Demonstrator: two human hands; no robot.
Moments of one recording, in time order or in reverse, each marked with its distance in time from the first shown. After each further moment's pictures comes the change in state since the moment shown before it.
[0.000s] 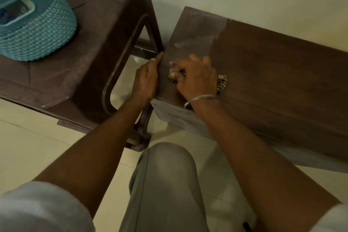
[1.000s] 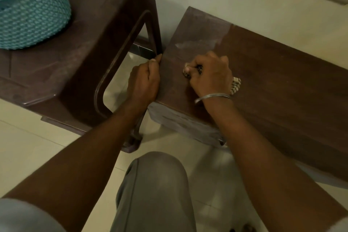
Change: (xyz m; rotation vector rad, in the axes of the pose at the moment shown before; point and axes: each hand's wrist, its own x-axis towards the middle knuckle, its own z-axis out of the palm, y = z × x) left_hand 0.001 -0.004 0.012 0.250 0.210 0.152; right_hand 0.019 0.026 -0.008 0.038 0.085 0.082
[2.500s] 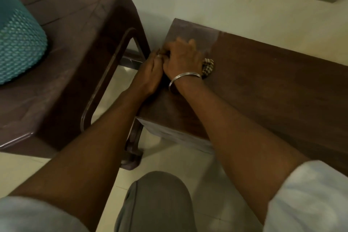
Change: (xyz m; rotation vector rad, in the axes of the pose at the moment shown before) left_hand 0.057 0.031 0.008 -0.072 -0.401 0.122; right_hand 0.071 -0.030 0.032 -0.075 -0.053 -0.071
